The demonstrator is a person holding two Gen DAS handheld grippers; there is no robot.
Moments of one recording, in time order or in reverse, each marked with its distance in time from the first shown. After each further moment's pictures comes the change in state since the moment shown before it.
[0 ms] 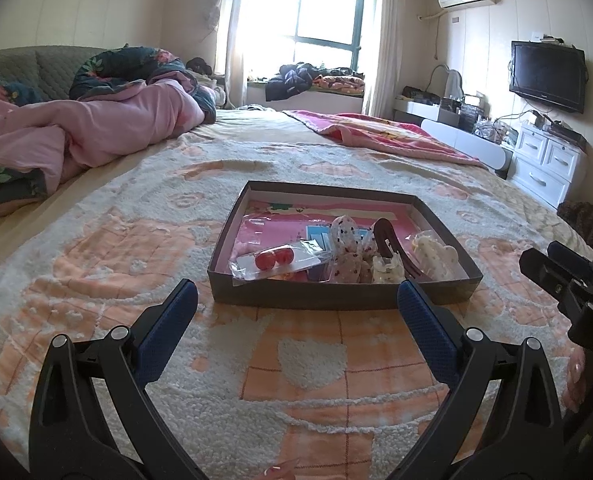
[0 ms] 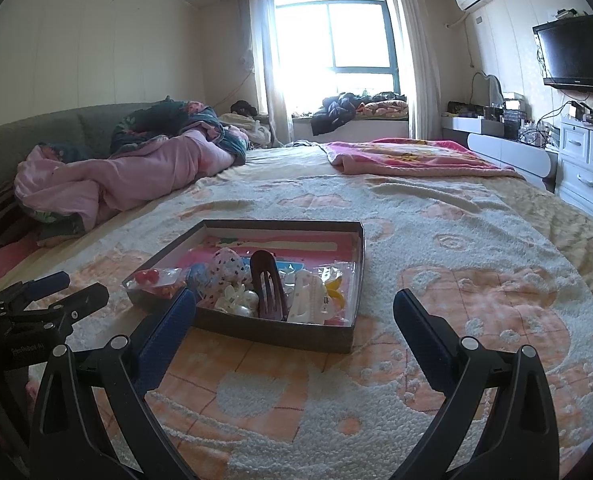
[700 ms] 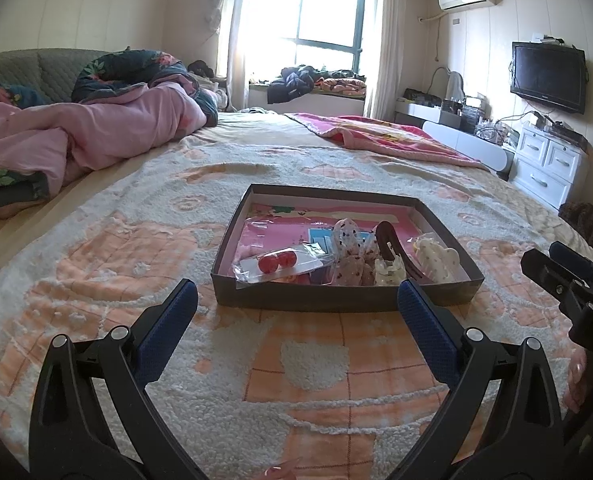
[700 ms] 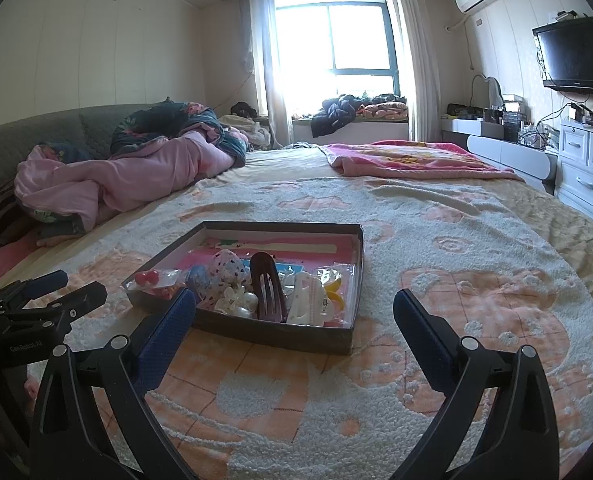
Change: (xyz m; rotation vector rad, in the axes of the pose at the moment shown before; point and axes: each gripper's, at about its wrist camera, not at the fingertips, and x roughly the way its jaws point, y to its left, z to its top) left arm -0.002 0.001 0.004 0.004 -0.009 0.010; right arm -0.001 0.001 0.001 -0.003 -0.009 -0.004
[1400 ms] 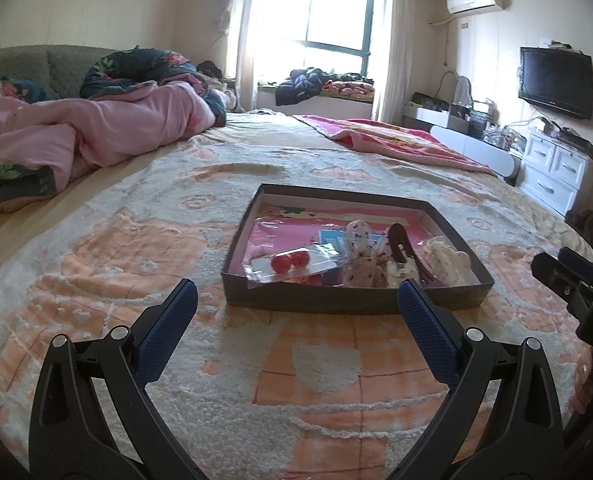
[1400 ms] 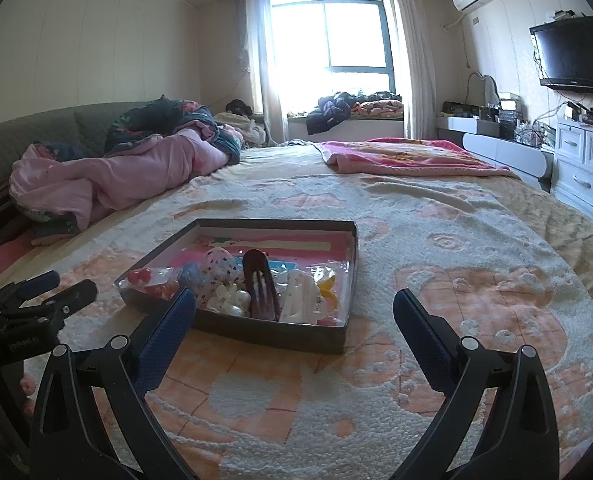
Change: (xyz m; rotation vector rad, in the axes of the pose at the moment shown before) left arm 0.003 0.008 0.002 -0.028 -0.011 0.027; right arm 0.003 -0.008 -0.001 0.015 0.012 -0.021
